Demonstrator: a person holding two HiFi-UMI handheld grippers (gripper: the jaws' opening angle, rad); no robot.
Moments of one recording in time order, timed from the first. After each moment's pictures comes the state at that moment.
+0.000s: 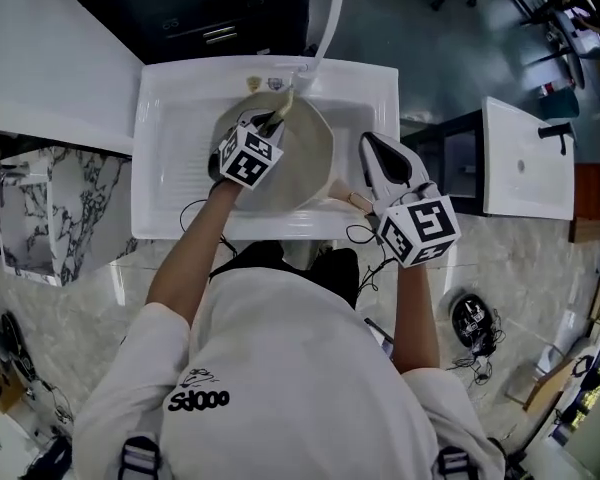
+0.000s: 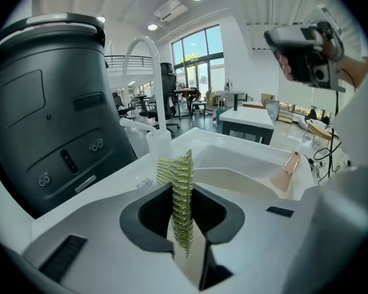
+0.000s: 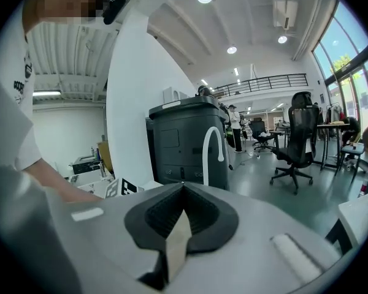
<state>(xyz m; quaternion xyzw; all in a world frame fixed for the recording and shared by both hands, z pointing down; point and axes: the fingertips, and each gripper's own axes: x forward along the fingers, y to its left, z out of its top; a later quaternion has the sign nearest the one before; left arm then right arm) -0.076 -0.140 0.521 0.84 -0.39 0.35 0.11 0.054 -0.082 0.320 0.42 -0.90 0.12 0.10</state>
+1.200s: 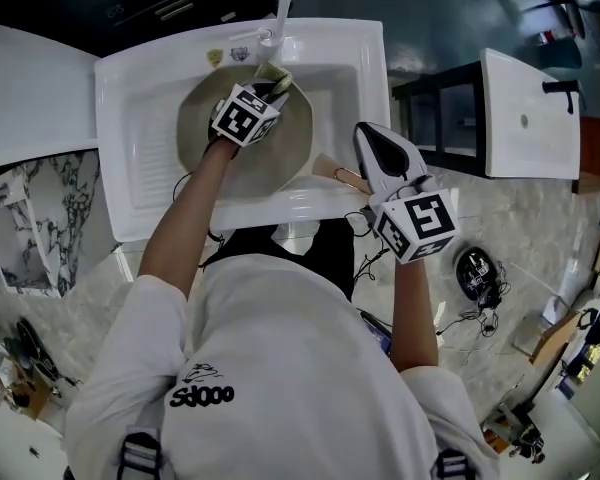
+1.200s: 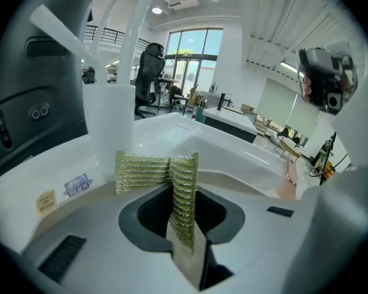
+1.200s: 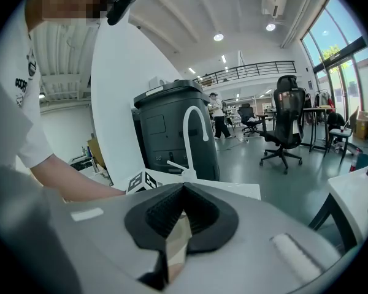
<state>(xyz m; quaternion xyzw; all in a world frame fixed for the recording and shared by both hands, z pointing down) -0.007 -0.162 0.591 0.87 -0.28 0.34 0.20 0.092 -0.076 0.368 0.44 -0.87 0.17 0.13</state>
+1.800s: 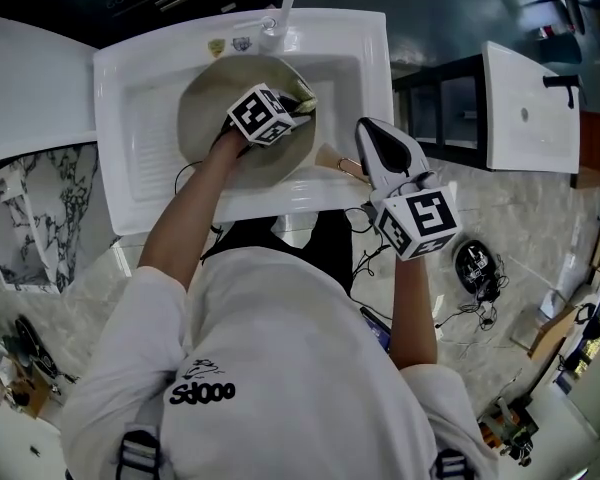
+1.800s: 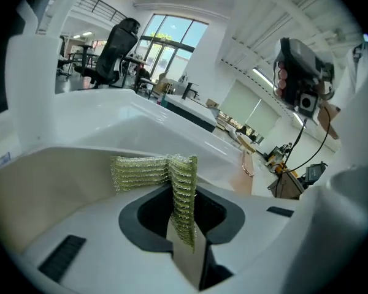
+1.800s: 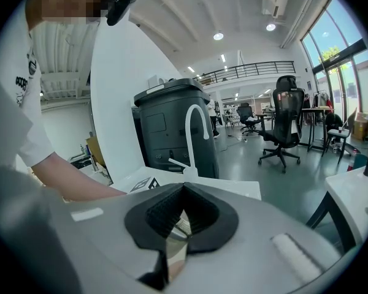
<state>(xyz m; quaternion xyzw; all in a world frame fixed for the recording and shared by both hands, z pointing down) 0.044 -0.088 0.604 0.89 -0.09 0.36 0.26 0.086 -0.067 0.369 0.45 -0.86 0.18 0.13</state>
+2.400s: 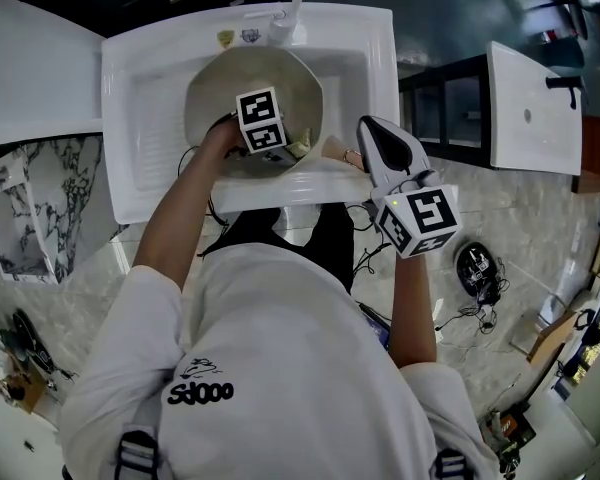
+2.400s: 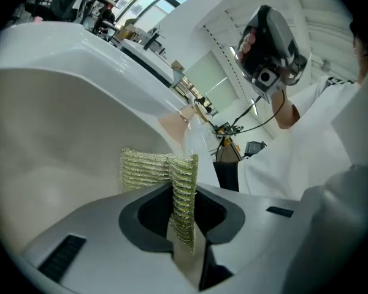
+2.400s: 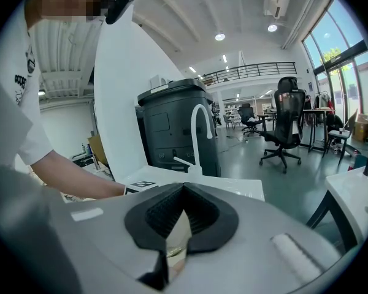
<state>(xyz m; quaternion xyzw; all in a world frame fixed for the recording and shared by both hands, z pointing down) 0.010 0.032 0.601 0.81 0.19 0.45 0.32 0.078 -0.053 0.369 0.45 -0.87 0.17 0.14</state>
